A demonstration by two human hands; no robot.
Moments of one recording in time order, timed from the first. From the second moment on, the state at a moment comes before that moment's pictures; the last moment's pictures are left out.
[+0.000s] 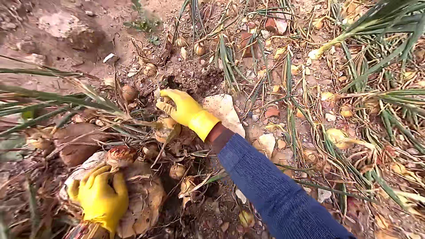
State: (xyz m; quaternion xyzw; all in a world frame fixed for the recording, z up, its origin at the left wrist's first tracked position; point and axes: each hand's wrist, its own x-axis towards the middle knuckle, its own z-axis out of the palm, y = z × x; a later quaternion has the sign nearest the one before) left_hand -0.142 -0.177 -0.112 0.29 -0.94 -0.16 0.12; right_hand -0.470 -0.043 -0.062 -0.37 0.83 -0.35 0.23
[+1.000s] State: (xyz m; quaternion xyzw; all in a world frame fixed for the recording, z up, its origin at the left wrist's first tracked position) left_hand -0.138 -0.180 -0.113 0.29 -0.93 -0.17 0.14; right_hand -0.518 0.033 -0.033 -0.22 0.92 -0.19 0.26
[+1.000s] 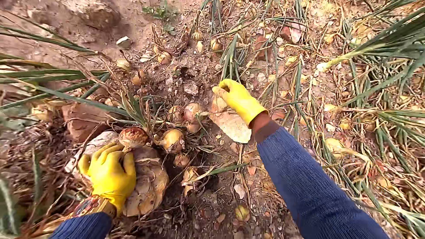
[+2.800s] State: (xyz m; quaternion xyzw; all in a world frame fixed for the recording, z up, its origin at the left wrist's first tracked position) left_hand -0.139 -0.185 -0.122 0.29 -0.94 -0.11 0.15; right_hand -0.177 0.180 -0.069 0.13 0.53 -0.81 0.21
